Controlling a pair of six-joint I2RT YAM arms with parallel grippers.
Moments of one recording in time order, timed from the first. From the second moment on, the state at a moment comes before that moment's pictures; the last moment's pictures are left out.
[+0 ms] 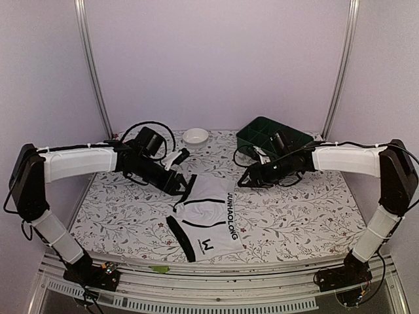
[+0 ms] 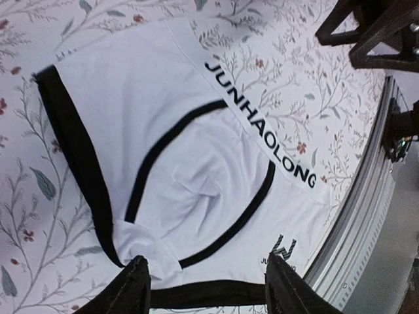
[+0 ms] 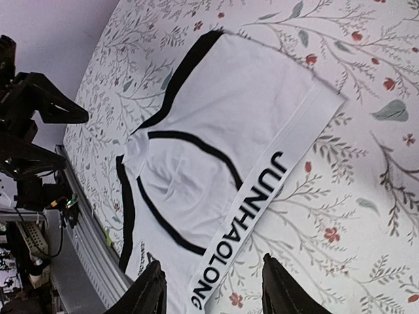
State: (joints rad) left arm -0.65 1.59 1.08 -0.49 0.41 -0.11; right arm 0.63 1.67 1.12 -0.35 -0.52 0.39
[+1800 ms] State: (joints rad) left arm -0.35 2.46 1.92 -0.58 0.77 0.21; right arm 0.49 2.34 1.70 -0.45 -0.63 -0.12
